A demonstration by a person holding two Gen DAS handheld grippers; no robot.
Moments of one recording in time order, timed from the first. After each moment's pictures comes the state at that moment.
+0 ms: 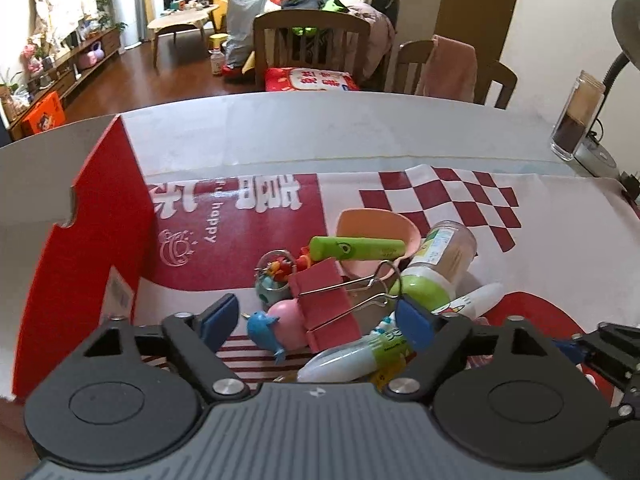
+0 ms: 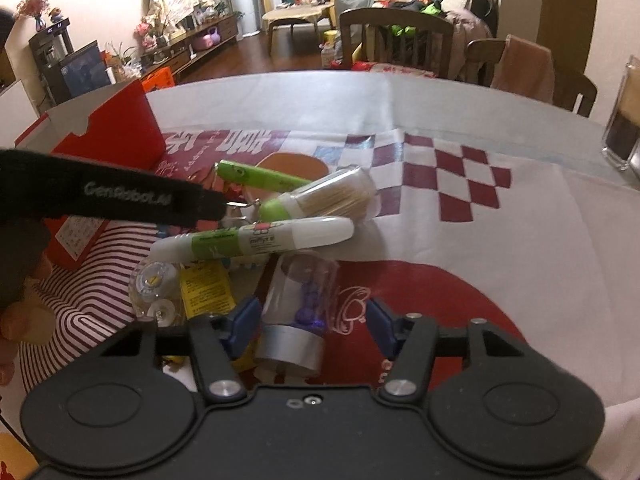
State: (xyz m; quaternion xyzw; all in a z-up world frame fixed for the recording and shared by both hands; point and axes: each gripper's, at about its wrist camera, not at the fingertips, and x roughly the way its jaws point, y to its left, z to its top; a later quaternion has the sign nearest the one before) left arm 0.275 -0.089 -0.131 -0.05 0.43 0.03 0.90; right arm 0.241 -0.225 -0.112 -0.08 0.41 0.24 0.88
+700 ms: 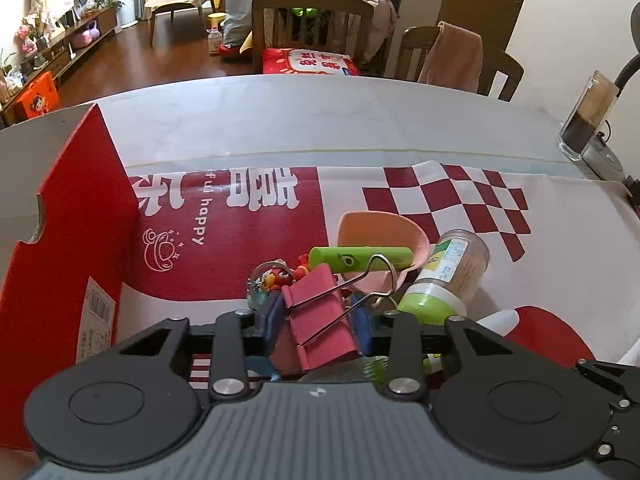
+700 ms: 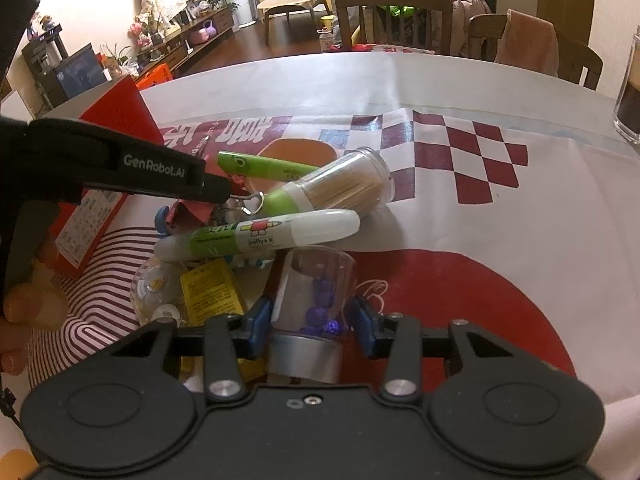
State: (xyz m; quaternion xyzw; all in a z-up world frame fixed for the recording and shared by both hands) left arm 0.301 -0.082 -0.140 -0.07 0.46 0.03 0.89; right arm 0.246 -0.222 -0.116 -0.06 0.43 0.23 0.87
